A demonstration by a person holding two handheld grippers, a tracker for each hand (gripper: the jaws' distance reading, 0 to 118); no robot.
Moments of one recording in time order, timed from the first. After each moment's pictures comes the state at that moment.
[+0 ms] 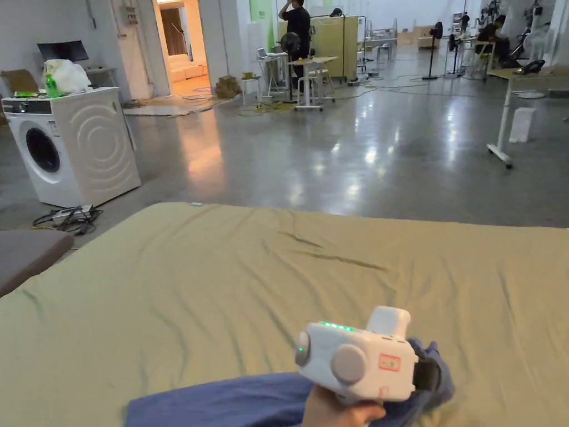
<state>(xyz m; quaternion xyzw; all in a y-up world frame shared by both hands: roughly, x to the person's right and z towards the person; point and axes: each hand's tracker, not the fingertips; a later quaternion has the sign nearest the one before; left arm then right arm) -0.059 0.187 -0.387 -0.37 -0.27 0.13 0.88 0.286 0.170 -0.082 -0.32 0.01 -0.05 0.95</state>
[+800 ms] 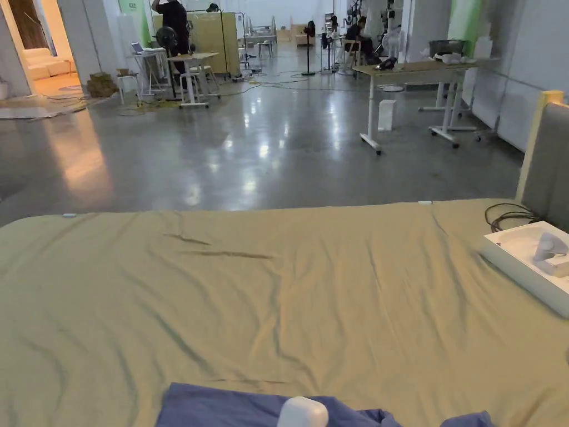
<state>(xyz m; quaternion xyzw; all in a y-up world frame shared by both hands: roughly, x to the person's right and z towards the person) -0.060 0.212 -0.219 -0.28 -0.31 0.14 0.90 0.277 0.194 -0.102 -0.26 0.05 -0.06 0.96</state>
